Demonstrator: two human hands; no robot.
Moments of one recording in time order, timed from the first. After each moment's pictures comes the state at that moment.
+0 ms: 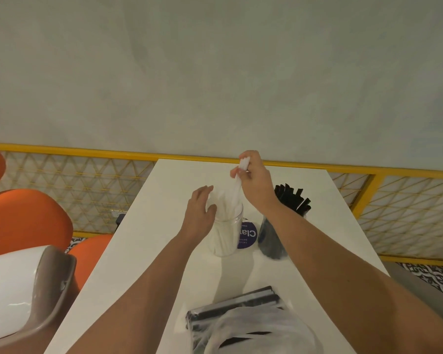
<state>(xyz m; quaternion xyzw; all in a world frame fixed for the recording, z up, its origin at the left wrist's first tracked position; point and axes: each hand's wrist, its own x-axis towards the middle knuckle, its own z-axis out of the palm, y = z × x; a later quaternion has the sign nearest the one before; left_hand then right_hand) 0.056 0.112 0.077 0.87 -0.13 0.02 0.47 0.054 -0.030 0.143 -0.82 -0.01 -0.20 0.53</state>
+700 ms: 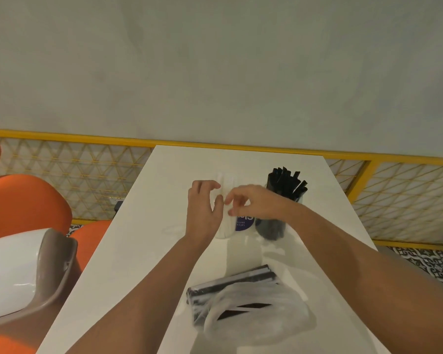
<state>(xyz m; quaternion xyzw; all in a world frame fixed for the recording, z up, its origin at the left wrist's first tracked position) 0.007 0.102 0.075 0.84 -0.14 0.18 0.49 -0.002 -0.045 0.136 -0.93 -0.12 0.14 0.30</state>
